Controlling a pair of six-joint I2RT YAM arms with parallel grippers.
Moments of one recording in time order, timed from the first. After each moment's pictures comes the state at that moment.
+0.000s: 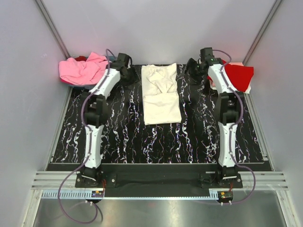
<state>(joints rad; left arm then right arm) -0.25 2.38 2.20 -0.84 0.16 -0.63 0.12 2.45 2.39 -0.86 -0.36 0.65</state>
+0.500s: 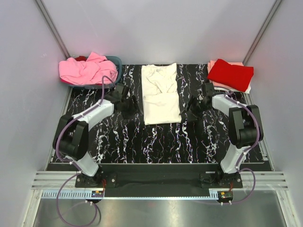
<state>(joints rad) -0.38 1.65 1.15 -0.49 0.20 -0.72 0.15 1.81 1.17 -0.53 -0.48 0.66</state>
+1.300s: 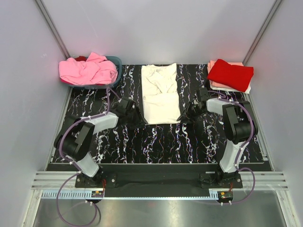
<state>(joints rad) -0.48 1.64 0.84 -0.14 0.21 -0.87 0.20 1.90 1.07 -0.36 -0.53 0.71</state>
